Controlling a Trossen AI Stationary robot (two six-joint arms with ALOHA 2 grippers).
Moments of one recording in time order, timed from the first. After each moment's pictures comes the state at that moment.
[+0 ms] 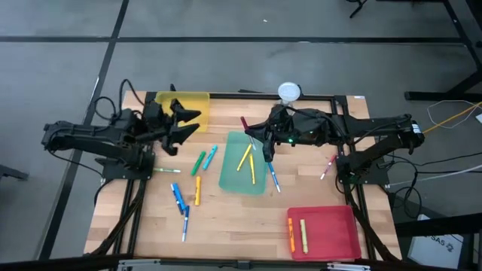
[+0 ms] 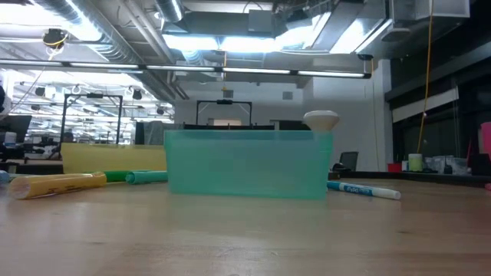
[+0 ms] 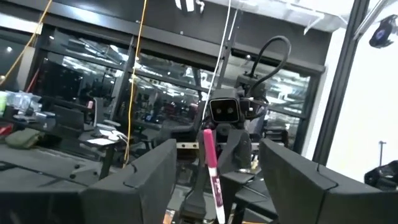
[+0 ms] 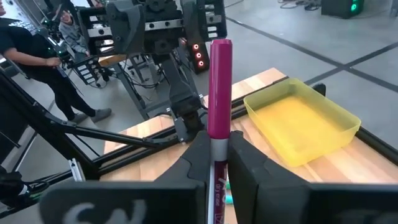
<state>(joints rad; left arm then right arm) 0.00 0.79 0.68 0.50 -0.15 -0.24 0.10 1.37 1.48 -0.33 0.31 0.38</state>
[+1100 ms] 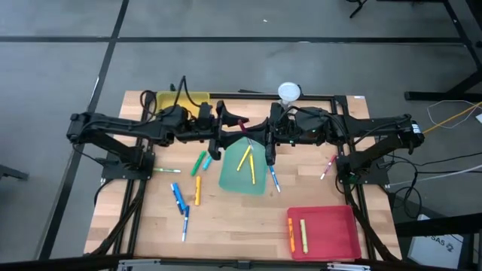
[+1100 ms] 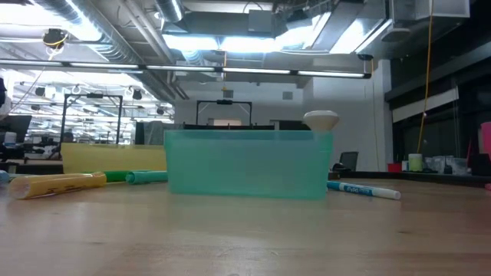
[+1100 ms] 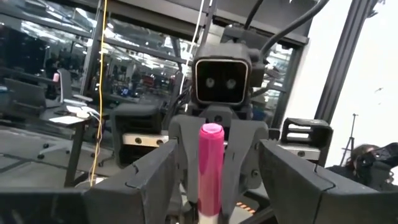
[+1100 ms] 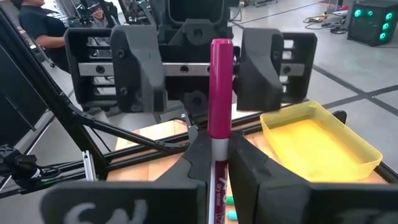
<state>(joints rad) 0.00 1.31 1.06 0.54 -0.03 -0.27 0.10 1.37 1.48 -0.25 0.23 0.25</state>
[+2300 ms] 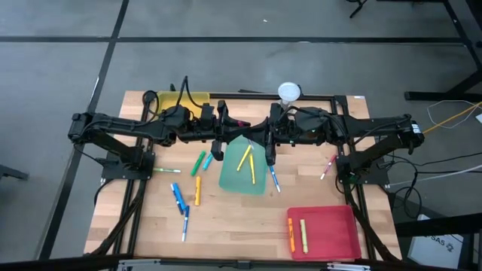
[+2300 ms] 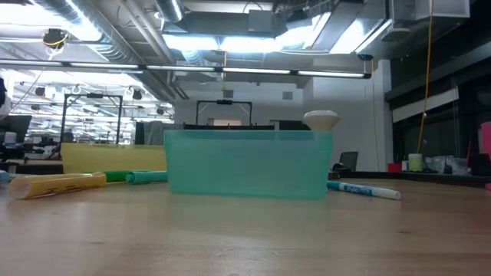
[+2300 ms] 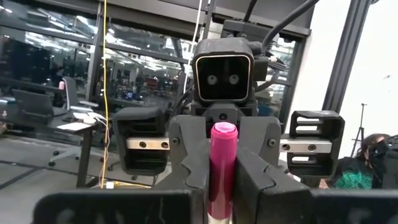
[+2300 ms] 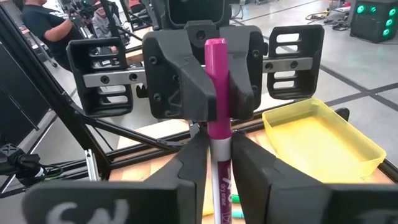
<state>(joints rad) 0.01 1.33 1.07 0.55 -0.03 -0.20 0.10 1.37 1.48 -0.26 0.22 0.26</state>
